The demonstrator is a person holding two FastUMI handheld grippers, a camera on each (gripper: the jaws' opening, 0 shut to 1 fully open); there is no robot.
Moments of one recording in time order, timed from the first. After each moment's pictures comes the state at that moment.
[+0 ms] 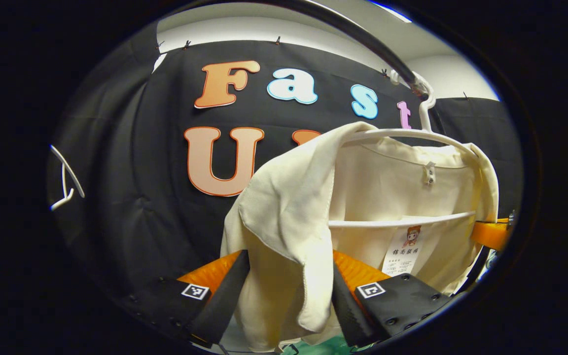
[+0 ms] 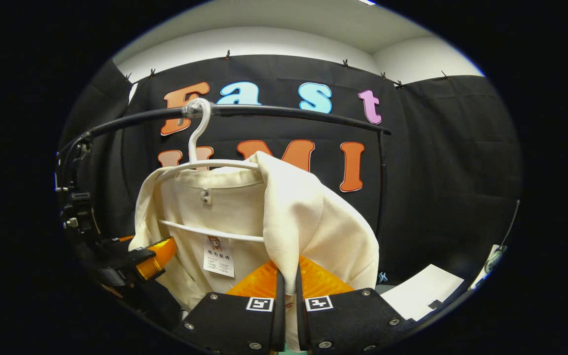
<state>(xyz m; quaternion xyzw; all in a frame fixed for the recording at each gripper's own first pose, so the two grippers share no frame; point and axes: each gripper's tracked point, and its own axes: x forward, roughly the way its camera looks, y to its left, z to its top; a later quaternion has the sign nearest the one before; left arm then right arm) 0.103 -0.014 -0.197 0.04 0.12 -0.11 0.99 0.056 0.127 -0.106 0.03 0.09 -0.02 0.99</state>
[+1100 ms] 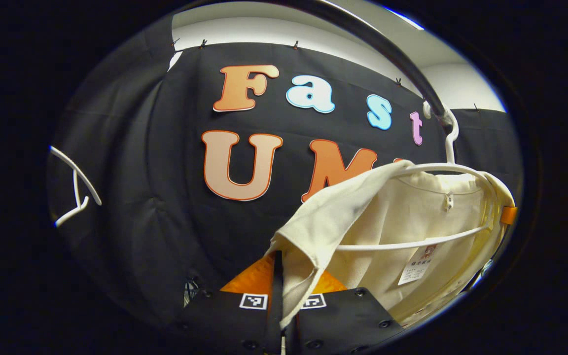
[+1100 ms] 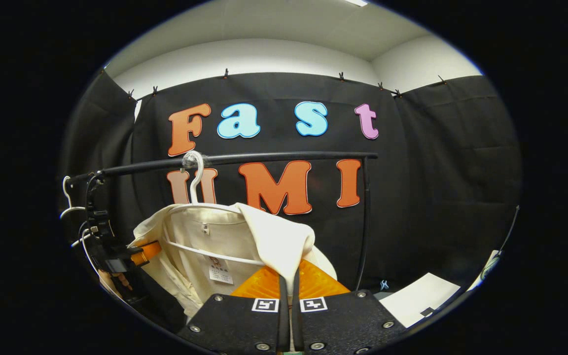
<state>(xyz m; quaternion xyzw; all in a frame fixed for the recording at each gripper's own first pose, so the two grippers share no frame) 0.101 0.030 -0.159 0.01 0.12 -0.08 0.99 0.021 0.086 -0.040 0.04 0.06 0.00 1.00</state>
